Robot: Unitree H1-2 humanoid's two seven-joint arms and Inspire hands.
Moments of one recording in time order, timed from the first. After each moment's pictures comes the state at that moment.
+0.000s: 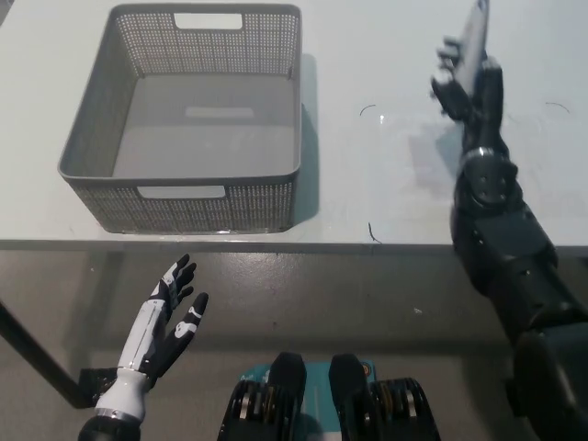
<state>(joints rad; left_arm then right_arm) -0.17 0.13 0.00 0.40 0.06 -0.43 -0.06 -1.04 -0.06 -0.10 1.11 -0.01 -0.37 -0.34</state>
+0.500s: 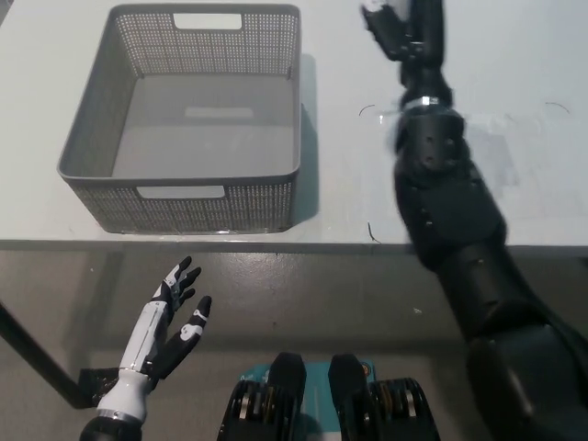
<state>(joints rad) -0.17 0.13 0.00 0.40 0.06 -0.43 -0.06 -1.09 0.06 -0.03 0.92 -0.02 -0.36 -0.31</state>
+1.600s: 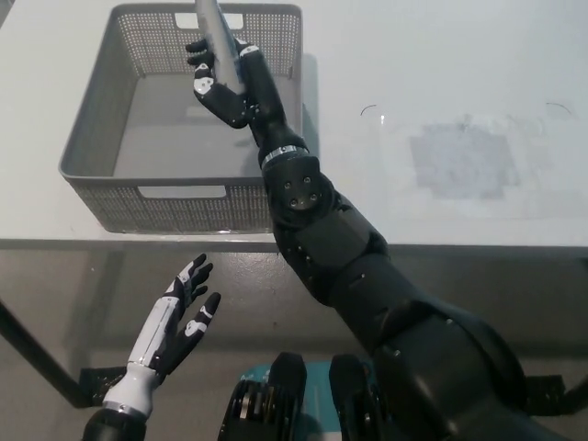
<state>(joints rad) -0.19 0.14 -0.03 0.41 0.06 -0.43 -0.10 -1.21 0.25 0.06 1.29 -0.06 -0.38 -0.30</state>
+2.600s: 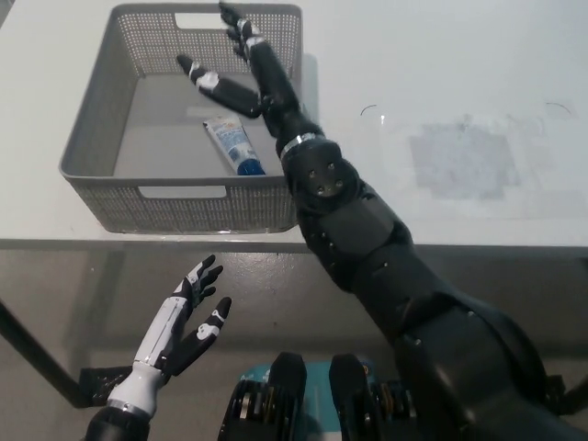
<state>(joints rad) -0.20 0.14 -0.05 0.41 0.05 -0.43 -0.12 -1.18 0.19 0.05 1.16 -0.05 -0.39 -0.17</state>
